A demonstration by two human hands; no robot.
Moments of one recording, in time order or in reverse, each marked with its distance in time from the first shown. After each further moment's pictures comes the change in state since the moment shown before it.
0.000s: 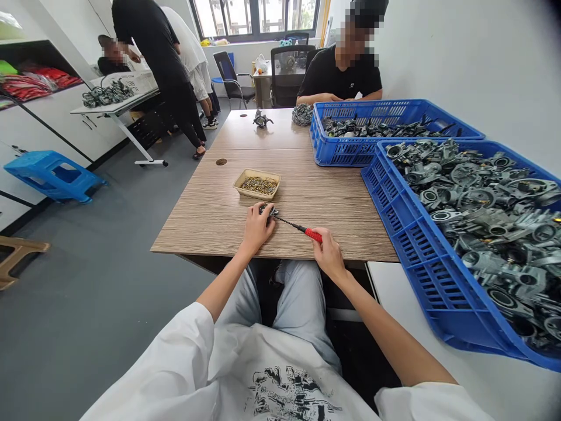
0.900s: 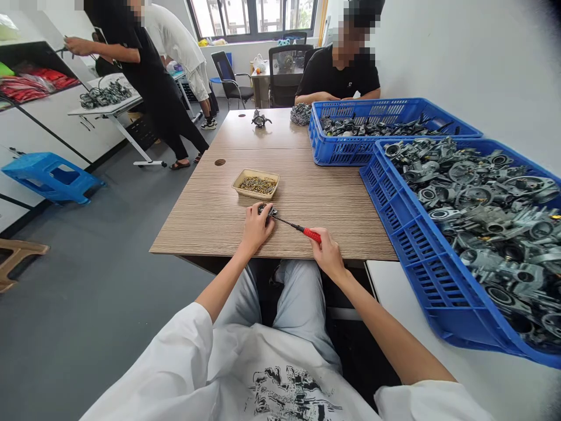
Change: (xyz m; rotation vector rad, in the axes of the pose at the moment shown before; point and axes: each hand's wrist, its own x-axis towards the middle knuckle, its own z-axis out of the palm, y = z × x) left_hand 0.000 -0.001 0.001 0.005 -0.021 -0.013; right_hand 0.000 0.001 0.001 0.036 -0.011 0.023
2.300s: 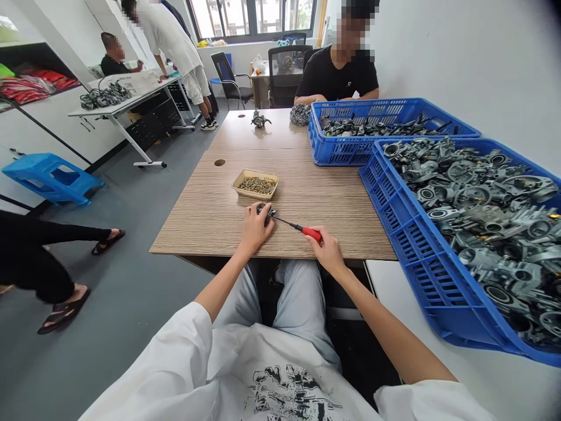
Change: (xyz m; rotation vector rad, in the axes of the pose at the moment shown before) left_hand 0.000 0.000 0.001 0.026 0.033 -0.005; right_hand 0.010 -0.004 -0.008 0.147 -0.074 0.205
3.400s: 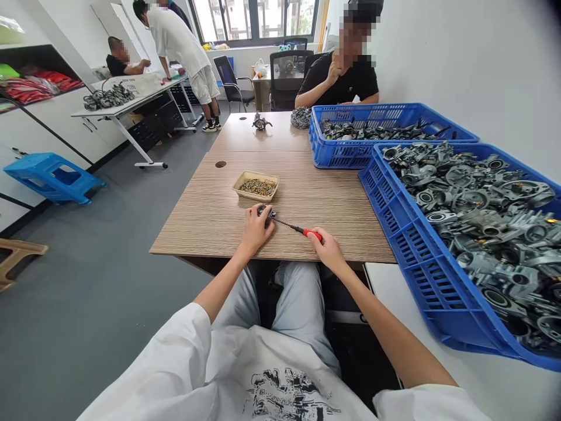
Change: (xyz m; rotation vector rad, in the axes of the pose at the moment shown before) left_hand 0.000 0.001 -0.001 -0.001 0.000 0.013; right_hand 0.011 0.003 -0.006 0.143 -0.166 0.153
